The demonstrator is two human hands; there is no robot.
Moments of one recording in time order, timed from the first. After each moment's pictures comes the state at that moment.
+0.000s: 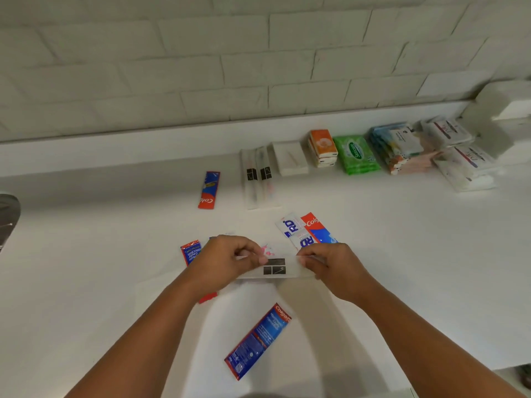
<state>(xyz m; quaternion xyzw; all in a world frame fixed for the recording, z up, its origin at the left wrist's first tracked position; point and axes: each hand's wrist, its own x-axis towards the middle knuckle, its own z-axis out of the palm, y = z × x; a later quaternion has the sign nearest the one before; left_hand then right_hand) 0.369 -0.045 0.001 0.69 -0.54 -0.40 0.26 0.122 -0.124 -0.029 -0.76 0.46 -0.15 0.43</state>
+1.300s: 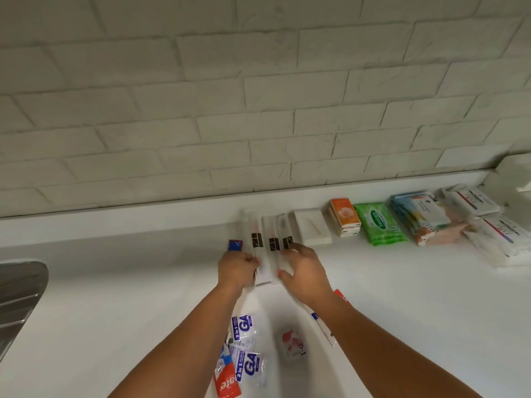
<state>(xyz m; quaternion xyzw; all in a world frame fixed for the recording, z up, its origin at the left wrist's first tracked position) 0.441 -0.193 -0.035 0.81 -0.33 -0.33 0.36 0.266 -0.235 -0.031 -0.82 0.49 -0.17 0.25</state>
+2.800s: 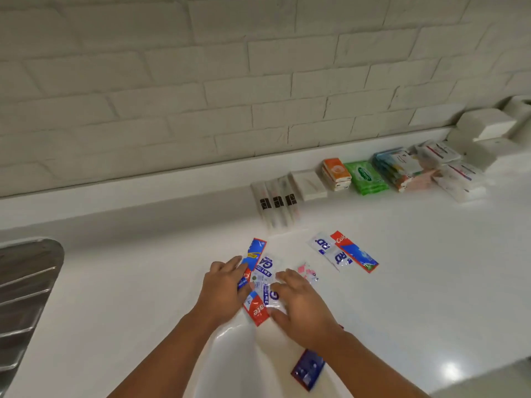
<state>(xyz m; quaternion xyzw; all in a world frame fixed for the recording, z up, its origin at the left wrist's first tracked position) 0.476 -0.023 -0.067 0.73 -0.66 -0.14 0.08 0.258 -0.038 -0.067 -0.87 0.44 -0.11 0.21</state>
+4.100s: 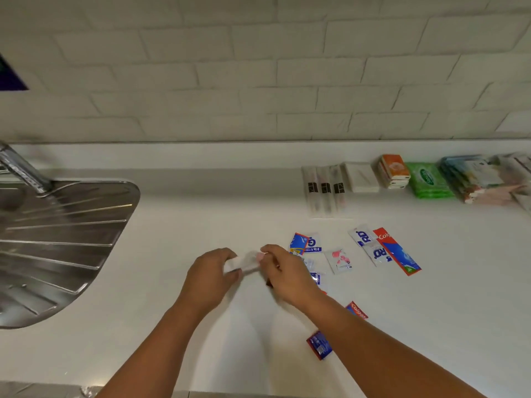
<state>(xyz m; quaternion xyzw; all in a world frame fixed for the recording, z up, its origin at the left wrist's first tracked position) 0.492 0.098 -0.004 0.81 -0.50 -0.16 0.27 0.330 -0.006 -0.021 -0.77 0.38 -0.18 0.48</state>
